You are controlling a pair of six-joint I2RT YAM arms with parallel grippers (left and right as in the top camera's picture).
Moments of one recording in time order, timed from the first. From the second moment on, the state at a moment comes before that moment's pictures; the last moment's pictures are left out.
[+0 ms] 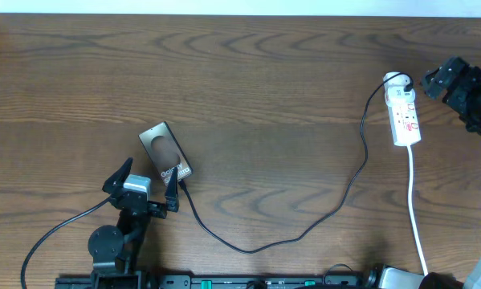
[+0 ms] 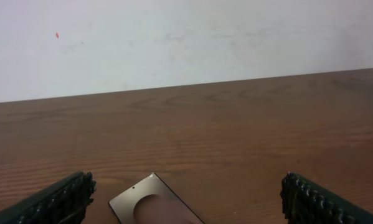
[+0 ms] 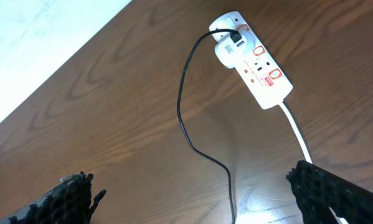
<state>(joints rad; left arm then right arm) 0.03 0.01 0.02 -0.09 0.26 0.03 -0.32 1.45 1.84 -1.35 -0.26 0.34</state>
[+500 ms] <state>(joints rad) 0.03 0.01 0.02 -0.09 0.26 0.03 -0.30 1.44 1.83 -1.26 -0.12 0.29</state>
